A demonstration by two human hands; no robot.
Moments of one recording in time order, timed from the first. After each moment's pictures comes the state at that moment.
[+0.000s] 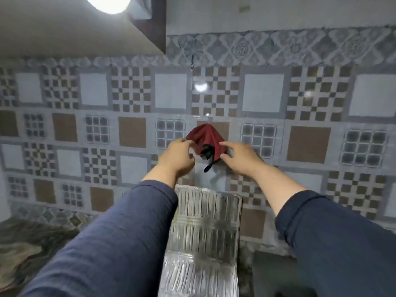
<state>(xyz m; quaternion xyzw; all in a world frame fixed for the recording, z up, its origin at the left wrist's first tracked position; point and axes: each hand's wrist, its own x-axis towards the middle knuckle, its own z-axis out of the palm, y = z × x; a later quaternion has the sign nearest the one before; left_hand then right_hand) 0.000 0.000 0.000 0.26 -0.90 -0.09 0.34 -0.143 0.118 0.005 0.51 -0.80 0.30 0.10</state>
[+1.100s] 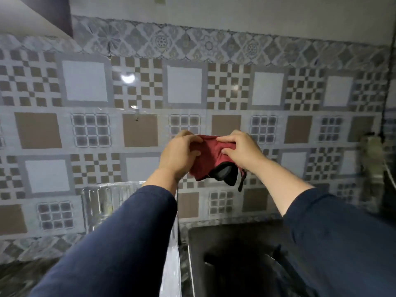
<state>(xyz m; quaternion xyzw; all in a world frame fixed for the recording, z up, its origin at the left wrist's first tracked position) -0.082 0.133 -0.009 0.05 -0.90 -0.18 0.39 -0.167 0.288 0.004 0.38 -0.83 0.36 0.18</state>
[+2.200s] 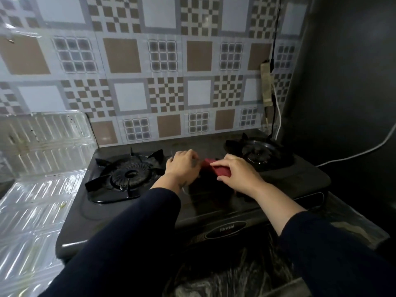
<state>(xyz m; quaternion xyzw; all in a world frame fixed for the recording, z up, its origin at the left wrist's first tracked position) -0.104 0.484 -0.197 0.09 -0.96 -0.21 0.13 -0.139 0.667 -0.195 0.36 -0.90 0.24 0.06</state>
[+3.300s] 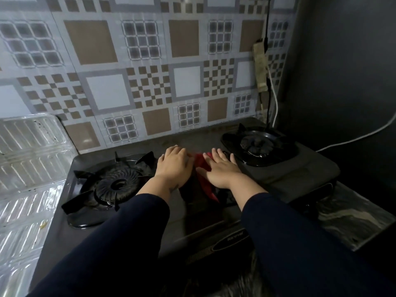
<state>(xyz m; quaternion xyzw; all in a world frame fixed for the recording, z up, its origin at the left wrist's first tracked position) -0.137 0.456 -0.208 0.05 -0.98 -0.16 0.10 -0.204 0.603 -0.239 0.24 -0.96 0.07 -0.09</state>
